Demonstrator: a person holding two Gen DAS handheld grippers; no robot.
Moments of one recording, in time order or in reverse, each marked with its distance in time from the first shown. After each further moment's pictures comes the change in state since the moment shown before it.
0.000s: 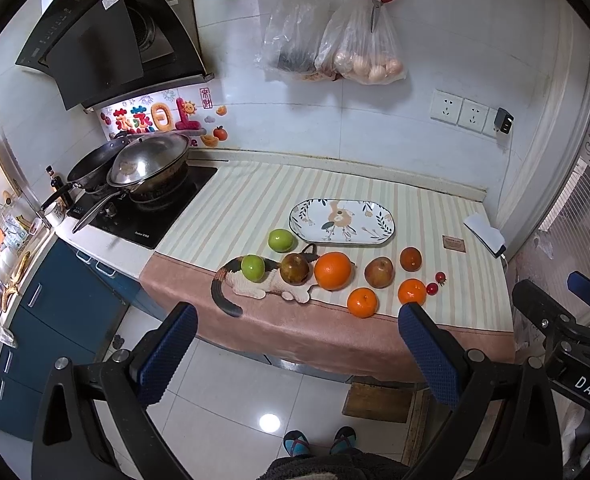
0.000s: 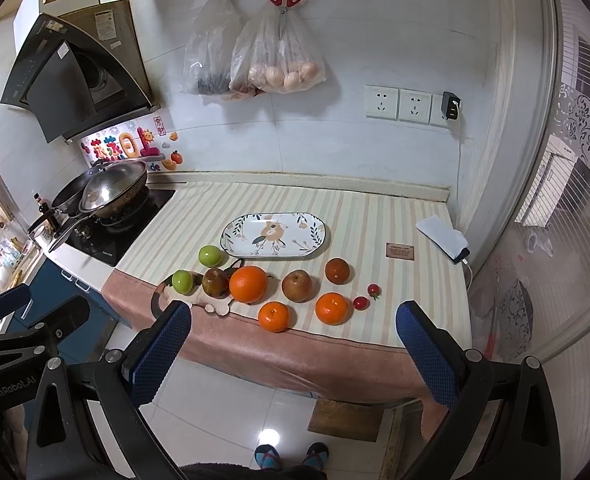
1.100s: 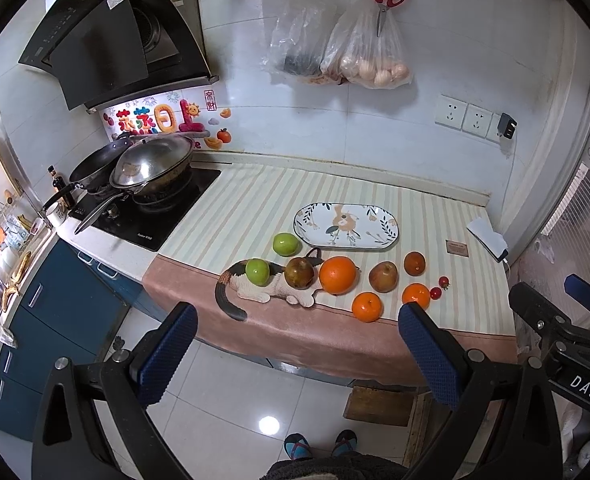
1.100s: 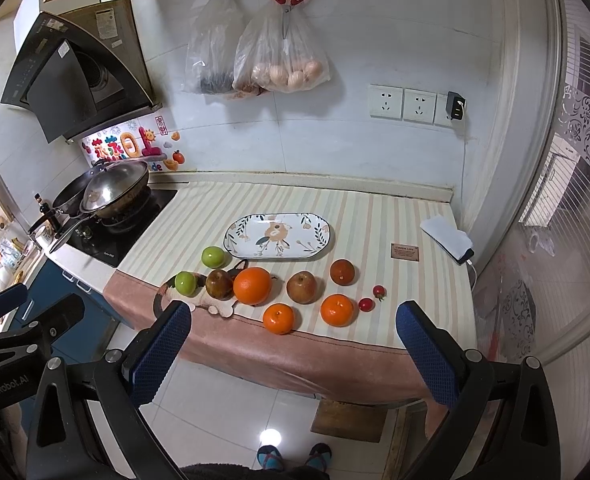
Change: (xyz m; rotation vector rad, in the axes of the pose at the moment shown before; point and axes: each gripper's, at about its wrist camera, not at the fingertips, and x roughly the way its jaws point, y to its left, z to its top) left arm 0.009 0.010 0.009 0.000 -0.003 0.001; right arm 0.010 0.011 0.002 0.006 0.001 0.007
